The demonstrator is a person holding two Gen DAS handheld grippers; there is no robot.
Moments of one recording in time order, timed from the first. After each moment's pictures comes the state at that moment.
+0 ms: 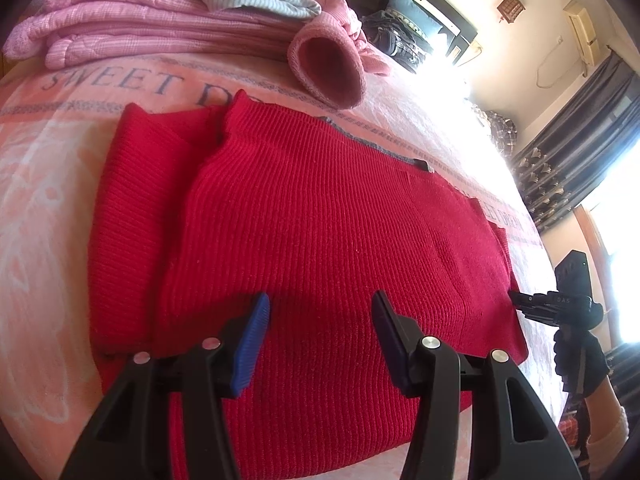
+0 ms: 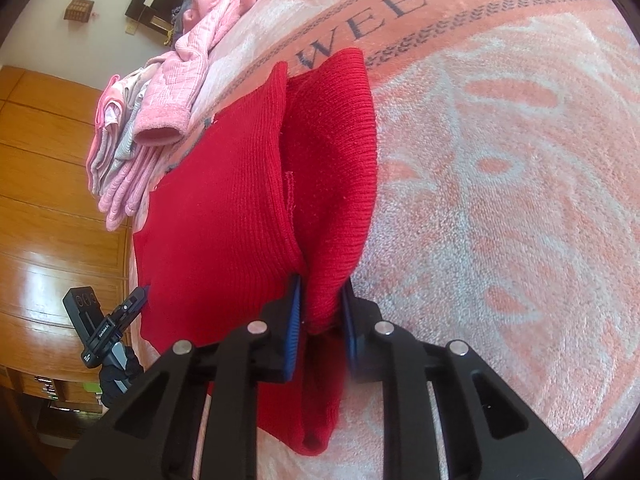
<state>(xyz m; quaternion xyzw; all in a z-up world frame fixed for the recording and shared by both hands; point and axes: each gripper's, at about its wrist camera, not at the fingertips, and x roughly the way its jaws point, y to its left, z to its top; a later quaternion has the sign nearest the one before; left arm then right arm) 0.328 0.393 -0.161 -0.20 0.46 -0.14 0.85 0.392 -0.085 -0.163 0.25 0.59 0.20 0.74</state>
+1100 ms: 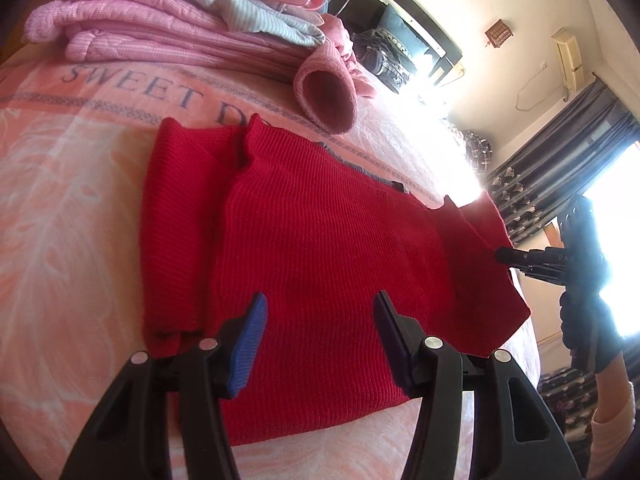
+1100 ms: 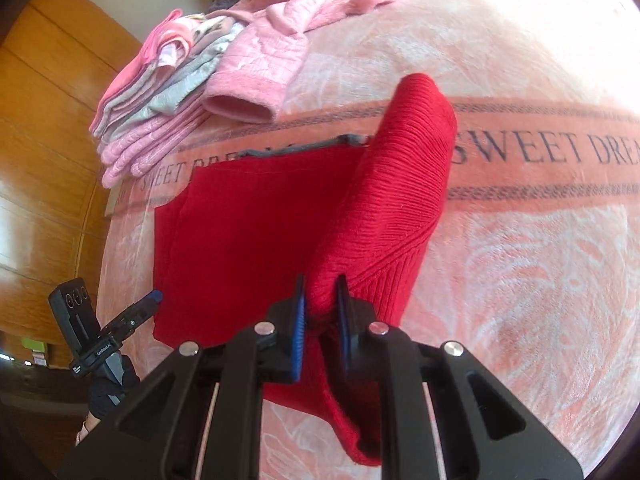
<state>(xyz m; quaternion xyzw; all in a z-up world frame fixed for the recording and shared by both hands) 0.300 0.441 -0.142 -0.26 0.43 -0.17 0.85 0.417 0.088 -0.044 0.08 0.58 0.21 0.78</state>
